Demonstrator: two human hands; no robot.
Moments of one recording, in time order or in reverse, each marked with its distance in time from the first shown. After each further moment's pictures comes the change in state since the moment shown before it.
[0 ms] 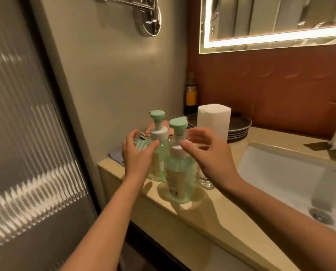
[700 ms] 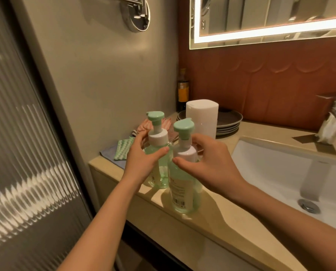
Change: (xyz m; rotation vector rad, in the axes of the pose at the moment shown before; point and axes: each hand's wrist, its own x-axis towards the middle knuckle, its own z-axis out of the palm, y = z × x) left_hand -0.021 0.009 0.011 0.019 -0.313 0.068; right_hand -0.020 -0.008 -0.023 -0.356 -0.096 -0.101
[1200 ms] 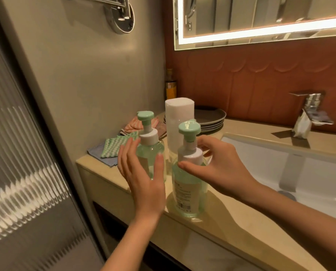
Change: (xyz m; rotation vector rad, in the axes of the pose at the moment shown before) left_hand -0.084 0.013 0.064 0.126 0.393 0.282; right_hand -0.034 0.010 -0.055 0.015 -0.075 0.029
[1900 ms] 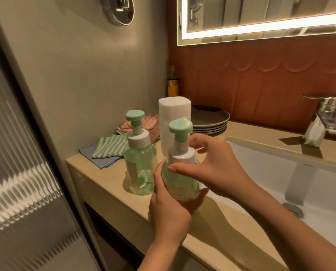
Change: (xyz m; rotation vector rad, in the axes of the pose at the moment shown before) left_hand -0.046 -0.016 0.051 0.019 -0.187 -0.215; right_hand 0.029 0.022 -0.001 0.048 -0.059 -0.007
